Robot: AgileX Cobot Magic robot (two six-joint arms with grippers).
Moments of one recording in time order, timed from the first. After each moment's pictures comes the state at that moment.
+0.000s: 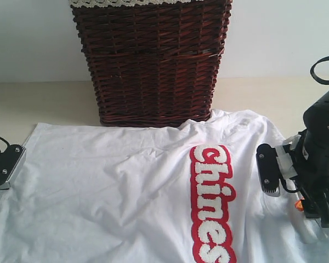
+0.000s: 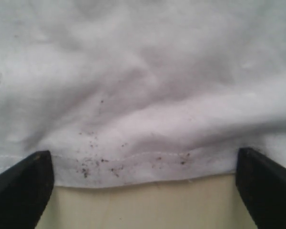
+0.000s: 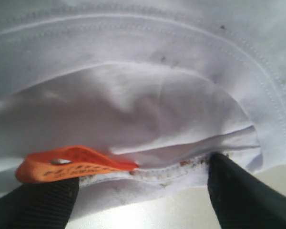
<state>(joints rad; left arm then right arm) -0.01 1.85 -0.88 -0.07 0.70 1.67 0.26 1.84 -0.81 -0.43 0.62 -0.82</state>
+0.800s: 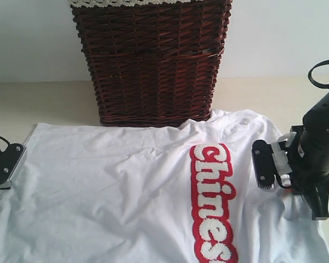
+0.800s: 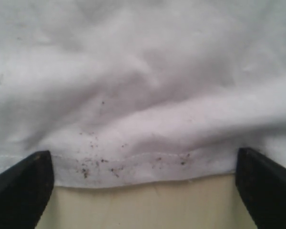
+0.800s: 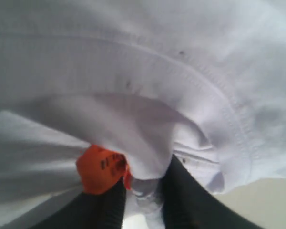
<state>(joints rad) -0.01 1.85 -0.88 -0.09 0.70 1.67 0.26 1.86 -0.81 -0.47 0.50 -0.82</state>
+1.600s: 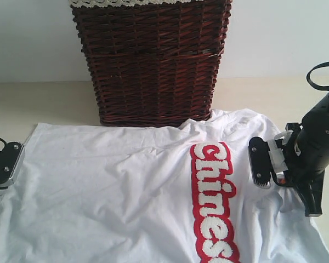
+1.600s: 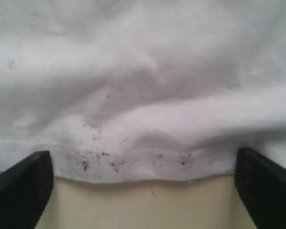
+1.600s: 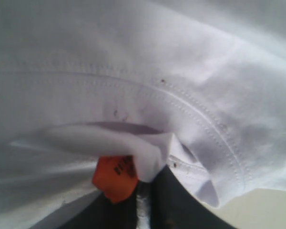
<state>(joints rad) -0.01 1.83 -0.84 -0.11 0.64 1.61 0.26 1.87 -0.81 -0.47 0.43 -0.82</state>
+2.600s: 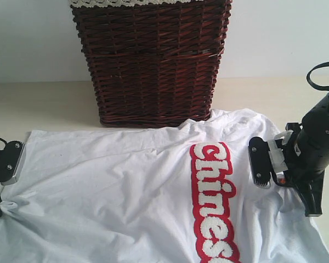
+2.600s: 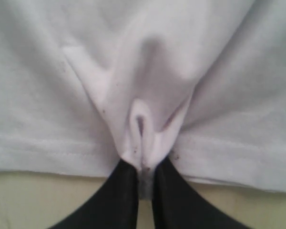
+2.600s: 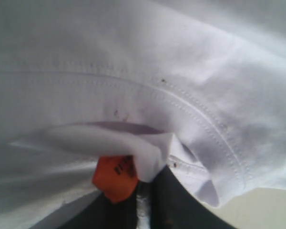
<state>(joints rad) -0.01 1.83 -0.83 -0.15 0.64 1.58 0.26 1.87 -0.81 -0.47 0.43 -0.82</state>
